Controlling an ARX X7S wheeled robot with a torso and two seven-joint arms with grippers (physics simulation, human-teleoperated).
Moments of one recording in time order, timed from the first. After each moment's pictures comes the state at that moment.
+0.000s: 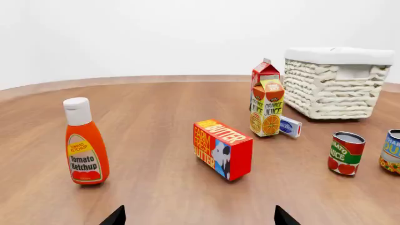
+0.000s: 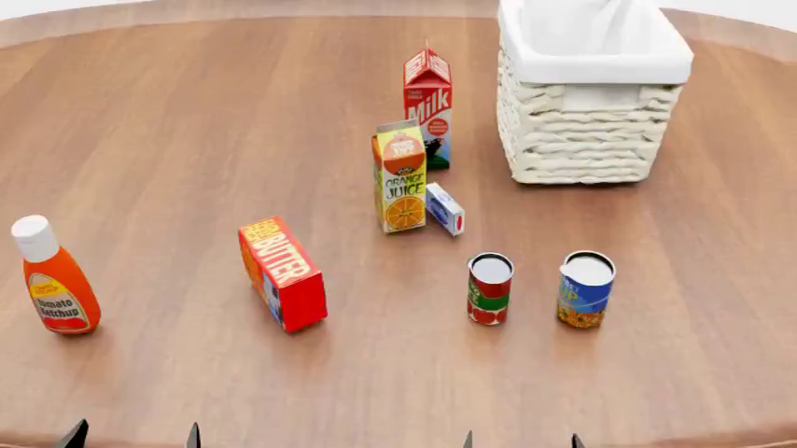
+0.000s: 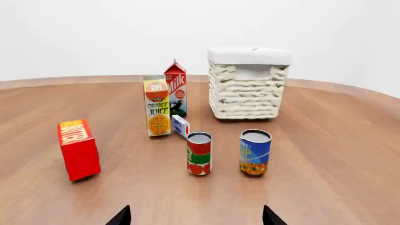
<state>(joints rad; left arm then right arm) 0.00 0.00 0.00 0.00 0.00 0.00 0.00 0.00 0.00 0.00 0.00 0.00 0.00 0.00</state>
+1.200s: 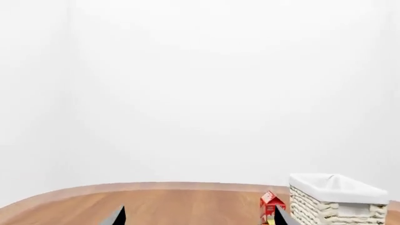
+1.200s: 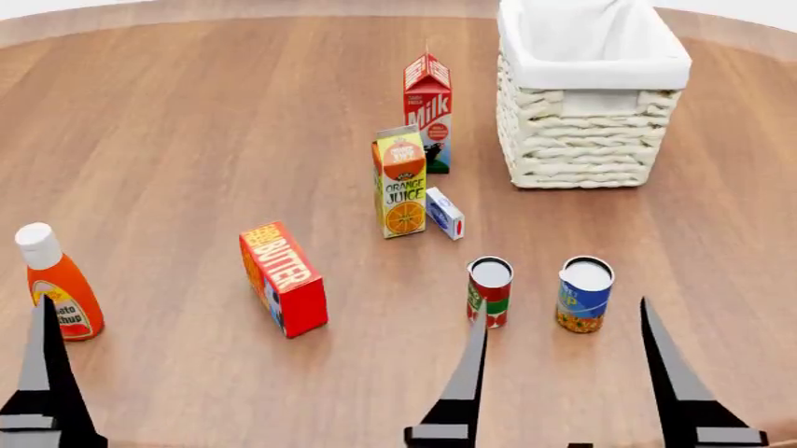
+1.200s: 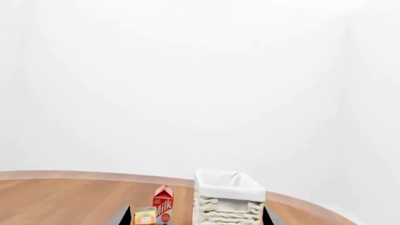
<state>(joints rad) 0.05 -0.14 -0.02 0.75 -0.16 -0.30 -0.13 0.01 0.13 -0.13 -0.87 -0.04 0.51 0.16</state>
